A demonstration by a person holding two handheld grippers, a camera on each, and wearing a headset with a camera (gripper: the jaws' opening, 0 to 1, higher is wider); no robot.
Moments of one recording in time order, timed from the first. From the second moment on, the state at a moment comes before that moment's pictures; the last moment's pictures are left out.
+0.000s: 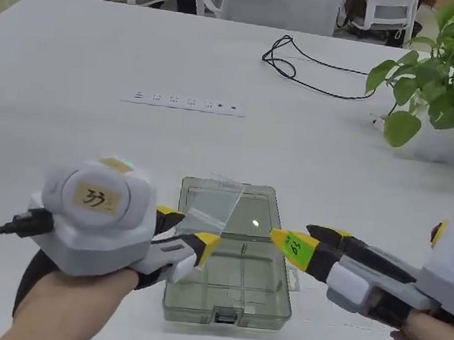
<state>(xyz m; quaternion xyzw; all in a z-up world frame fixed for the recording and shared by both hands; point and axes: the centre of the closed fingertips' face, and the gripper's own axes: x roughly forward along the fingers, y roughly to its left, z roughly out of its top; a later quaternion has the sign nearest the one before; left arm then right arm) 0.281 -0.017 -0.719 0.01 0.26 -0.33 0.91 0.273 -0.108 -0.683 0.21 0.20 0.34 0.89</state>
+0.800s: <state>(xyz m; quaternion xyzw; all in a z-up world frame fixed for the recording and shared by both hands) 0.270 -0.052 -0.698 0.00 0.22 -0.36 0.91 0.277 -0.081 -0.680 0.30 0.23 0.35 0.85</state>
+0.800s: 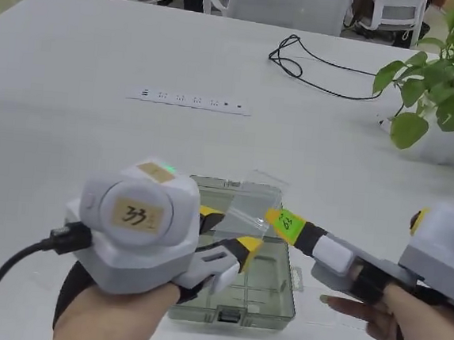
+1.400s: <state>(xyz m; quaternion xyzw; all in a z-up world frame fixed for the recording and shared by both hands) 0.264 -0.057 -0.699 -0.01 0.22 -0.36 0.91 0.277 -0.080 -0.685 0.32 0.24 0.35 0.85</state>
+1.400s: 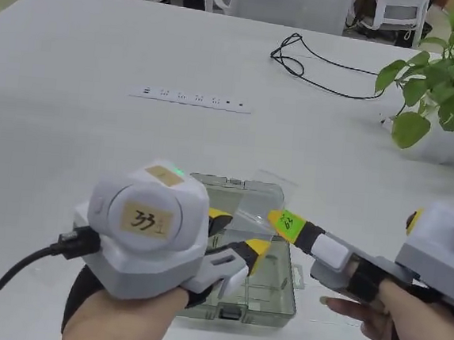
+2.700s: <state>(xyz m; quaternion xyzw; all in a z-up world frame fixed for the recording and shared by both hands) 0.237 -0.004 -0.733 0.11 0.20 -0.39 0.89 0.283 -0.079 -0.709 0.25 0.38 0.32 0.83</state>
